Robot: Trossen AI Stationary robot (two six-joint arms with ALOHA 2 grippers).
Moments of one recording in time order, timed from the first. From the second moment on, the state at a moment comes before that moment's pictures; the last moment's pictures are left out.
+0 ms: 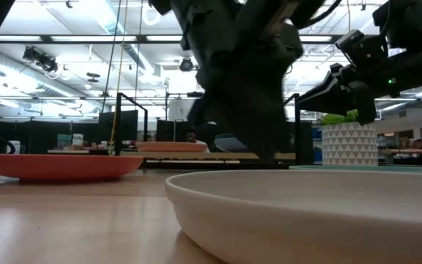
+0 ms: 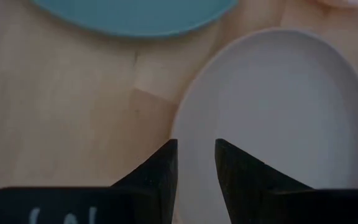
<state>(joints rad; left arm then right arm) -0.28 2.18 1.66 -0.53 0.01 -0.70 0.16 1.19 0.14 0.84 0.57 -0.44</state>
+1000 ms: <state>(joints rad) -0.27 2.22 1.66 -0.58 0.08 -0.61 0.16 1.19 0.14 0.83 0.55 -0.43</state>
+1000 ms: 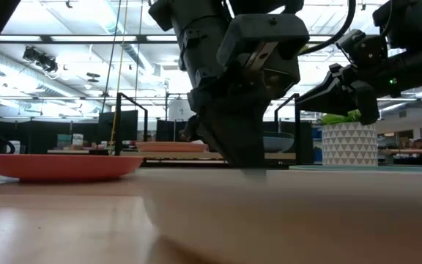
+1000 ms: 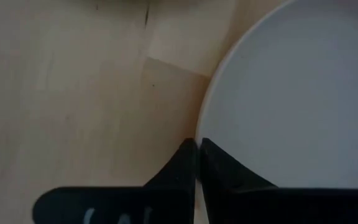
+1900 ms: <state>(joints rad) -0.08 2.22 2.00 -1.42 -0.12 -0.26 0.16 1.19 0.14 0.80 0.55 -0.40</state>
